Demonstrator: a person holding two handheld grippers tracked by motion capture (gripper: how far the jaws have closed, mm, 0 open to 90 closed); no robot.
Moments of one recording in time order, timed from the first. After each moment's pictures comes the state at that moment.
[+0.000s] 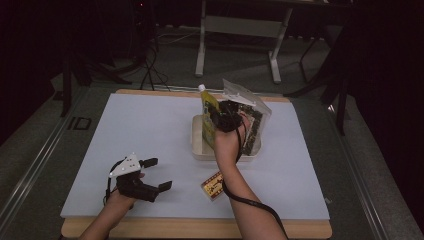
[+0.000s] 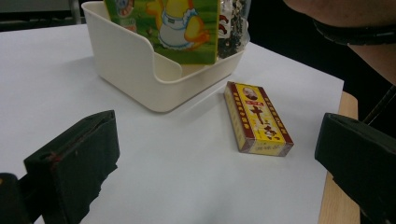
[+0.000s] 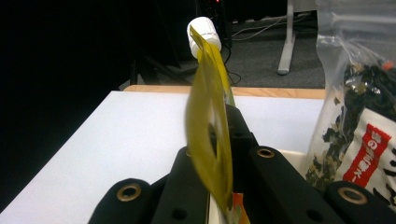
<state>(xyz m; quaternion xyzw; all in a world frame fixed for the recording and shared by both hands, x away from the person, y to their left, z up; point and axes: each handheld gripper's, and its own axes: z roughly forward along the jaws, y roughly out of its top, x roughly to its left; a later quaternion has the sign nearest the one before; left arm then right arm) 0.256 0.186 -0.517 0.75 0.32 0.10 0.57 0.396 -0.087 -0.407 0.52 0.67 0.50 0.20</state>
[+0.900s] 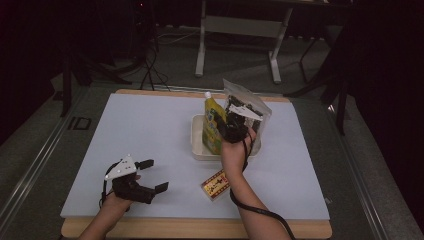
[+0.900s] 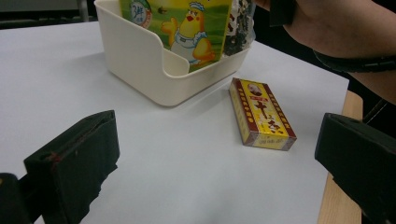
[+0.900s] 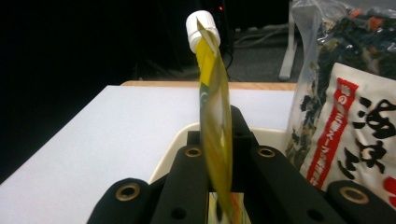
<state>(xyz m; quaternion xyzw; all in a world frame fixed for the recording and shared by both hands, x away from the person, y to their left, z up) 0.249 0.194 -0.518 0.75 0.33 0.11 0.57 0.386 -0.111 -0.440 0.50 0.66 0.52 0.21</state>
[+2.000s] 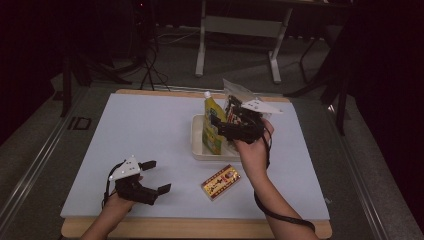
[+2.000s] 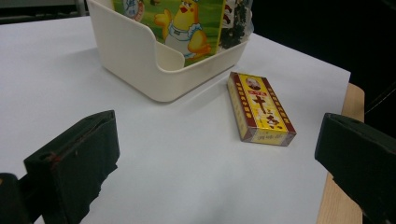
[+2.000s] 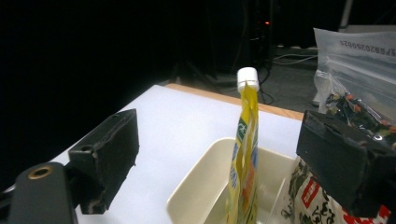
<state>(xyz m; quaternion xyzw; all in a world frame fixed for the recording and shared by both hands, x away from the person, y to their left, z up) 0.249 0.186 -0.519 0.76 0.32 0.11 0.56 0.355 -0.140 -0.381 0.40 0.71 0.55 0.18</state>
